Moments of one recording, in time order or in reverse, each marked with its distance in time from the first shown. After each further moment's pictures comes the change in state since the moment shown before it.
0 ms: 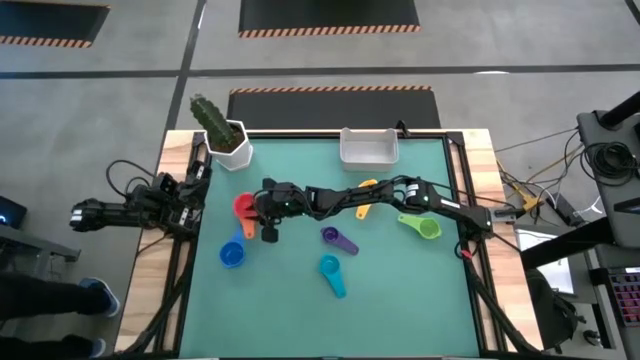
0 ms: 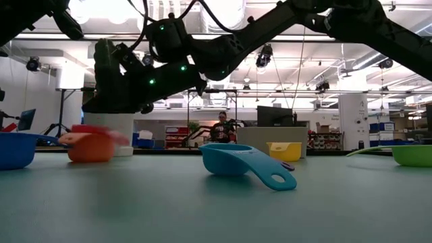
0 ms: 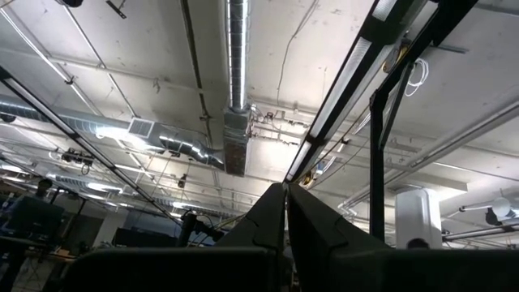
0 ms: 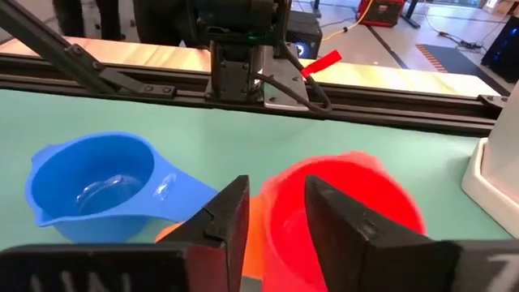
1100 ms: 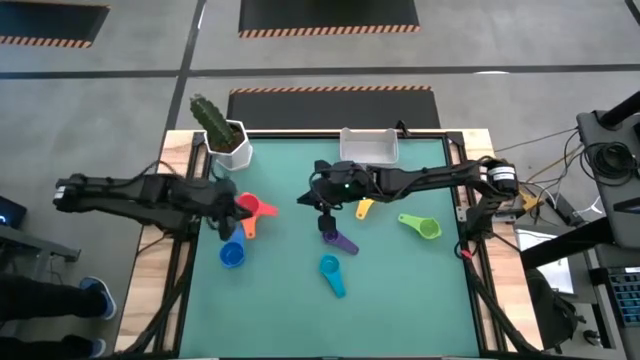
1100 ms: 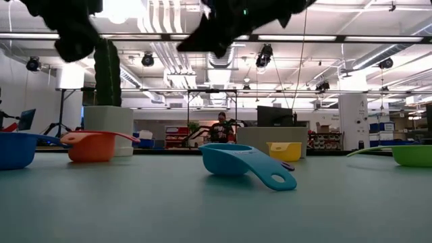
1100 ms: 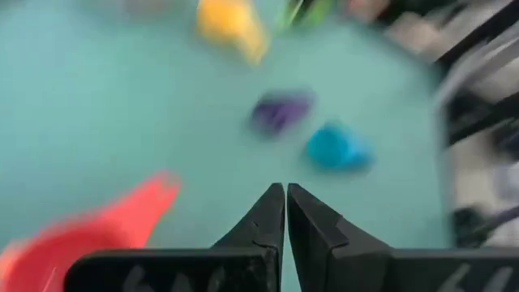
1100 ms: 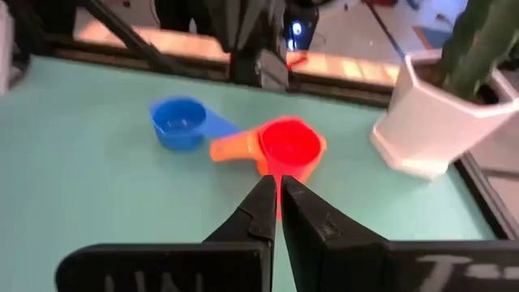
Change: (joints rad) left arm -0.057 0.592 0.700 -1.642 0.000 -0.418; right arm -0.012 -0.732 -0.664 -0.201 0.000 -0.056
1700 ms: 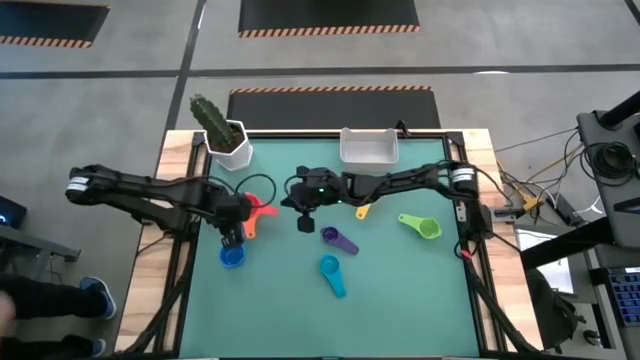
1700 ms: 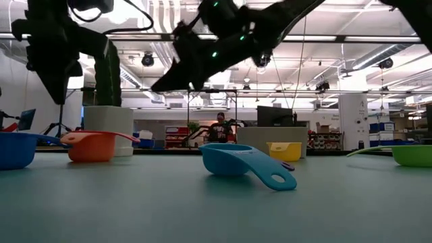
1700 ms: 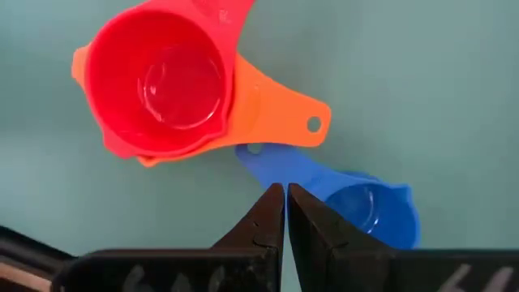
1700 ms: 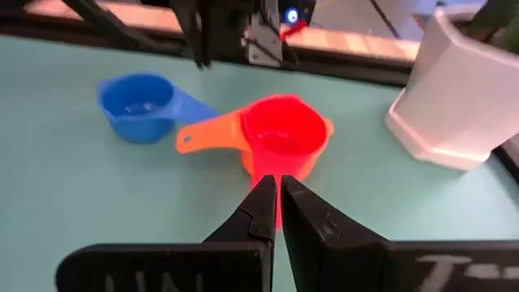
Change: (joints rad) left arm -0.002 0.367 0.098 -0.396 0.026 0.094; right arm -0.038 0.292 0.139 0.146 -0.012 0.005
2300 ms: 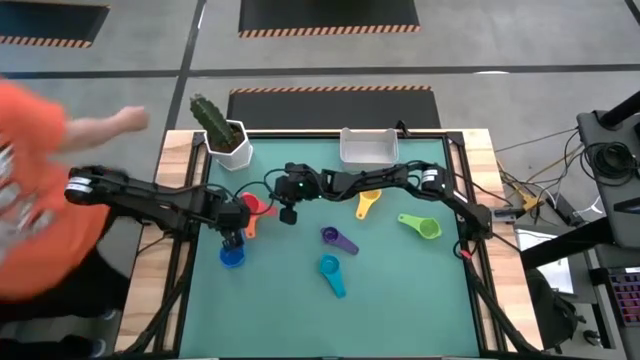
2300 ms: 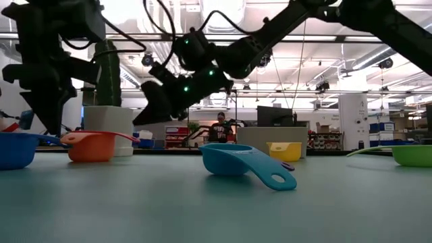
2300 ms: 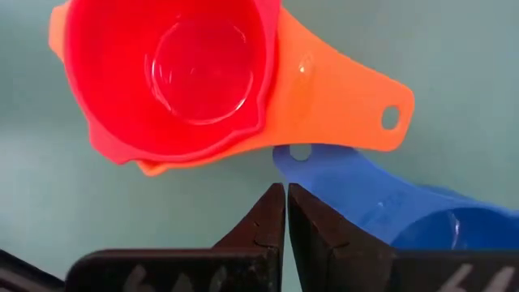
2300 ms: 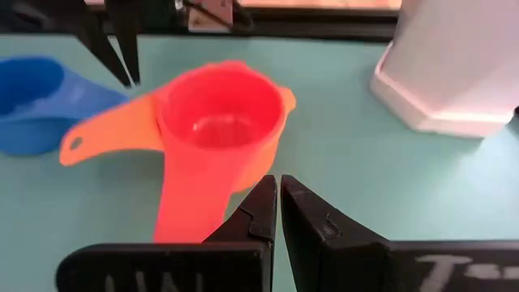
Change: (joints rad) left arm -0.007 -0.022 -0.210 0.168 -0.081 -0.021; right arm -0.062 0.271 0.253 -0.021 0.010 0.072
